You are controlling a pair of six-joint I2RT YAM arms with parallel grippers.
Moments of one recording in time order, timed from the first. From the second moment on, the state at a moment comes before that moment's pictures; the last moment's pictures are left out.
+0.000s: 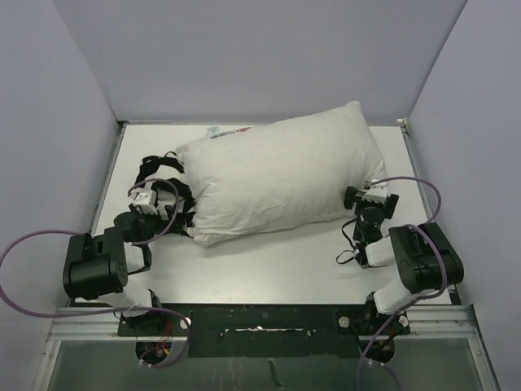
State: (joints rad) left arm 0.28 1.50 0.24 0.87 0.54 -0.12; right arm 0.10 1.53 0.24 1.19 0.47 -0.08
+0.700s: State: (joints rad) left arm 0.03 1.62 0.34 0.95 0.17 0.00; right arm 0.05 1.62 0.39 1.07 0.27 -0.09
